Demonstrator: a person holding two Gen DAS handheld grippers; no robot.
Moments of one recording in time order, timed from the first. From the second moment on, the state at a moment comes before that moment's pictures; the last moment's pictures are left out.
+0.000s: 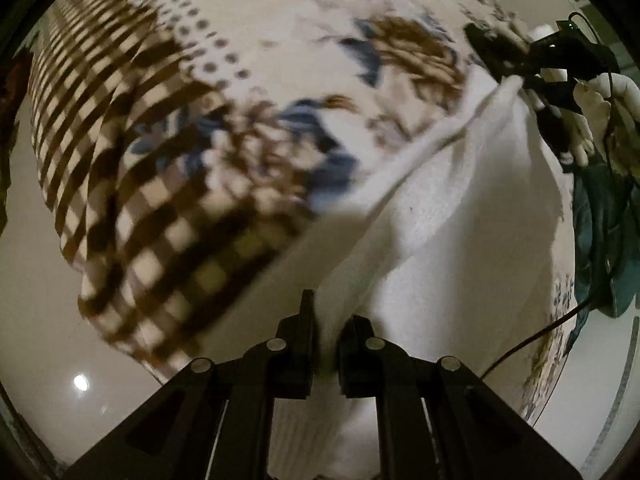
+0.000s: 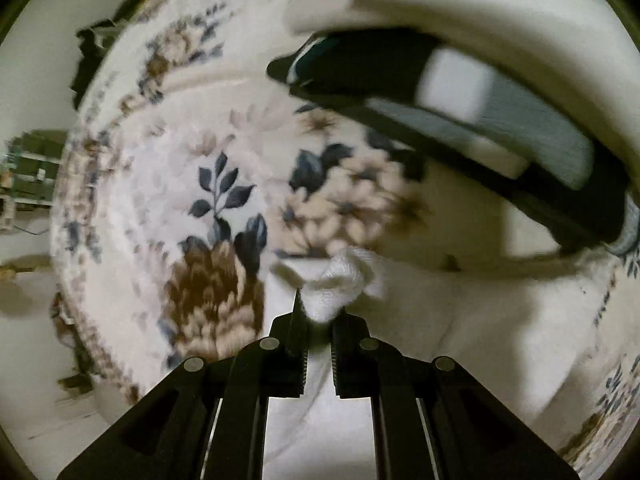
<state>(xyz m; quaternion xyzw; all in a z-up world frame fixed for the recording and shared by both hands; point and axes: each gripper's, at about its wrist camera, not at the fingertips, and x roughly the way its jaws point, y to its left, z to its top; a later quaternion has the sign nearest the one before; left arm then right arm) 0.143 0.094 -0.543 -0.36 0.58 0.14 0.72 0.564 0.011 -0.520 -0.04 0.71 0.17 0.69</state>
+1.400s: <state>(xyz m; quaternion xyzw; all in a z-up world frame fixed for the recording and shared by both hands) 0.144 0.149 -0.572 -0.27 0.71 -0.03 0.65 0.092 -0.253 -0.630 0.28 0.79 0.16 0.52</state>
